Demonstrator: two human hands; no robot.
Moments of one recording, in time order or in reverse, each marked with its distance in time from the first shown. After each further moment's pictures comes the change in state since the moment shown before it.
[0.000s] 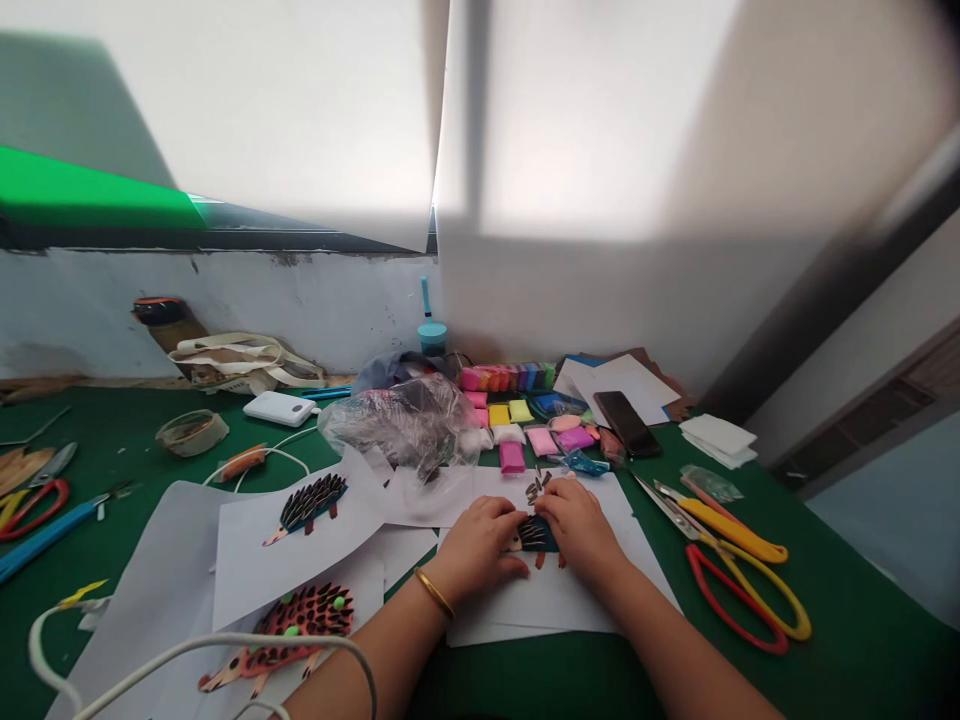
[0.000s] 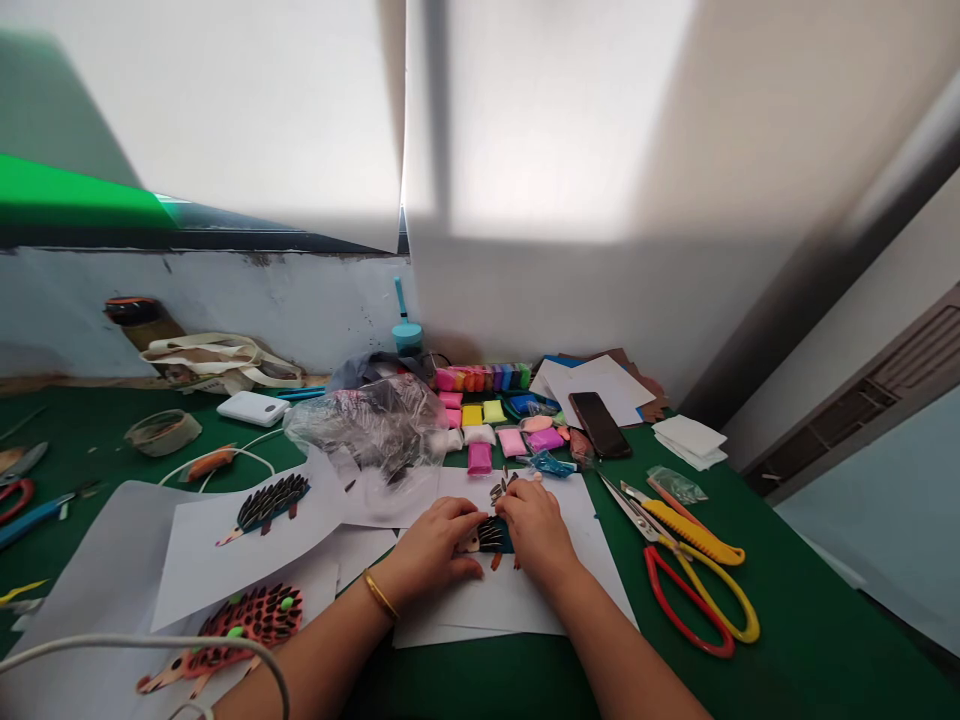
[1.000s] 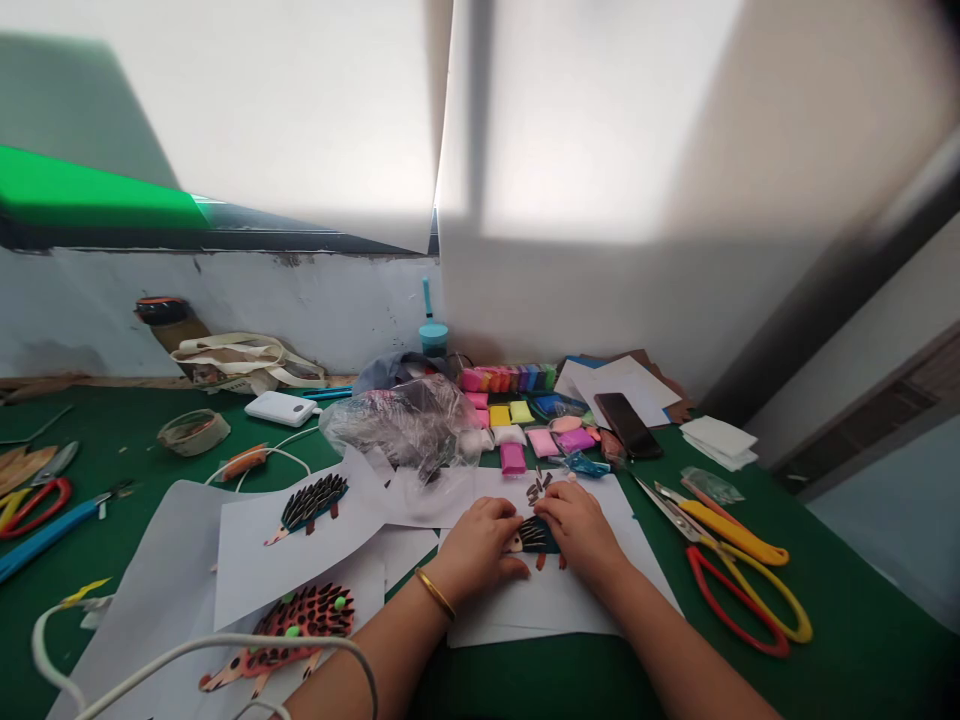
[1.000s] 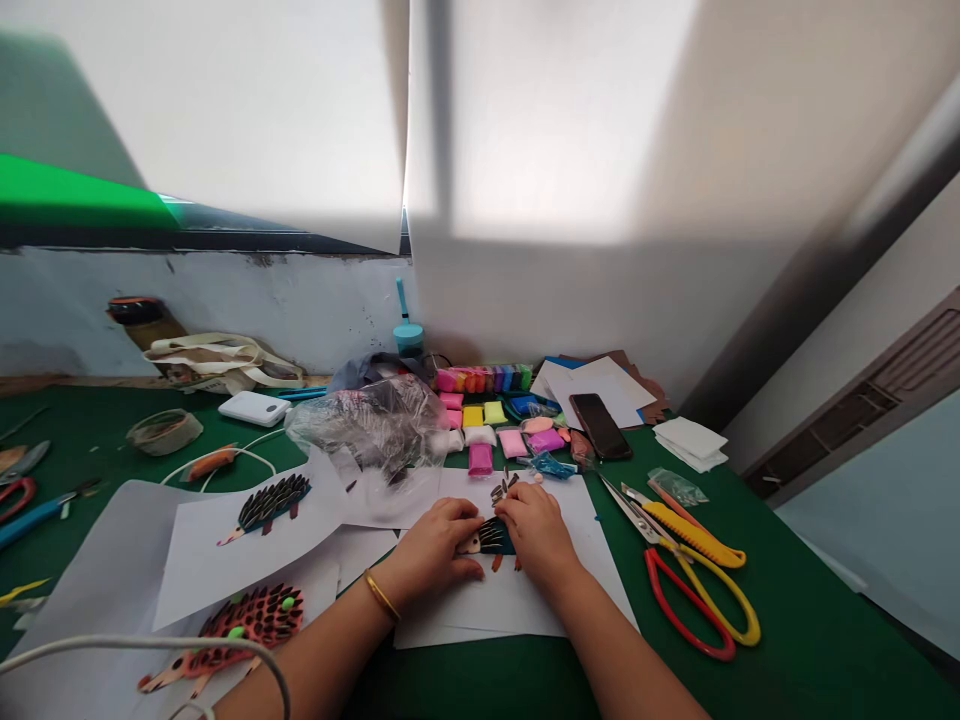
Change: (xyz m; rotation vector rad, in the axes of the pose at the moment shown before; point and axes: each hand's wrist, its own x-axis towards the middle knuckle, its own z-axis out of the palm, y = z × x) left_hand 0.000 0.000 0.000 0.007 -0.015 -0.018; right_hand -0.001 0.003 0.001 0.044 -0.025 -0.012
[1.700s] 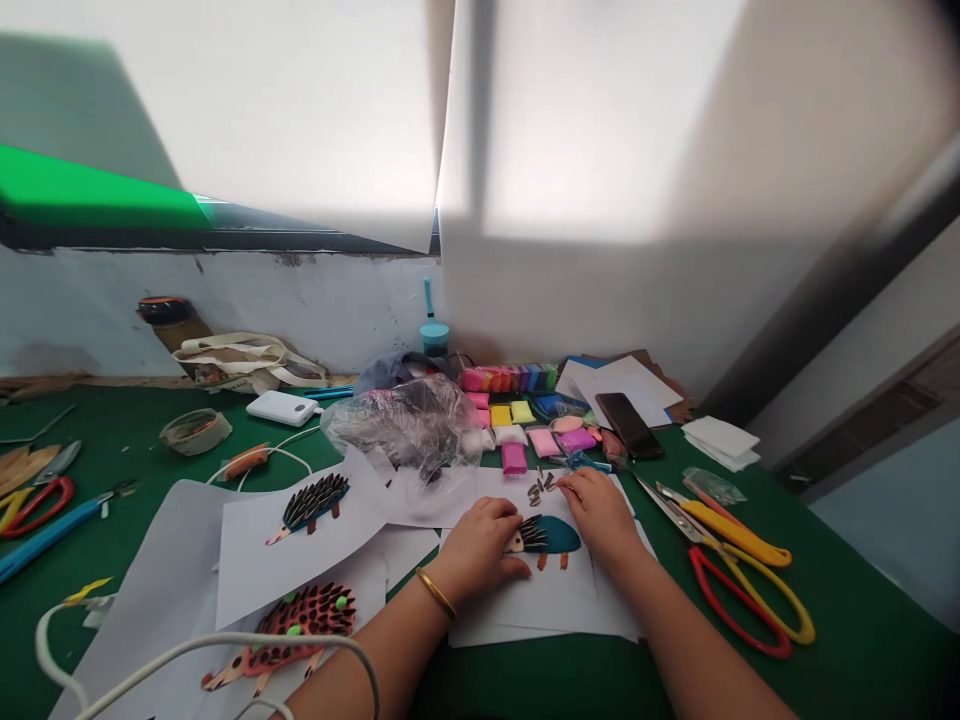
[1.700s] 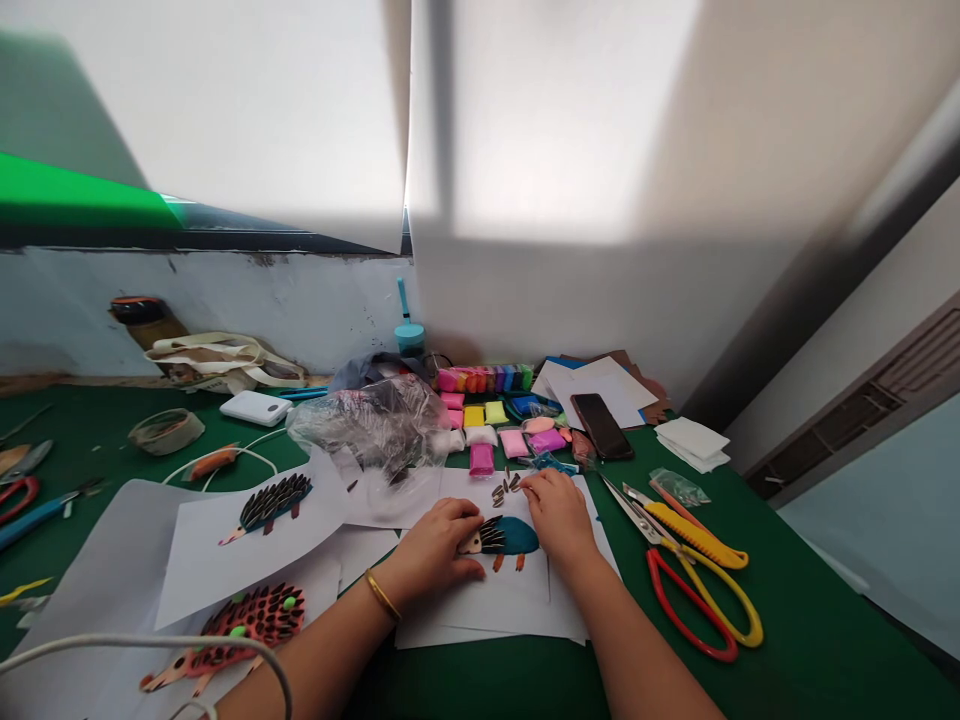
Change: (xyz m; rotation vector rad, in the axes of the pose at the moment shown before) left_hand 0.000 -0.002 0.001 -0.021 0.005 0.005; right_hand 0.009 0.029 -0.009 -0.059 0.085 0.177
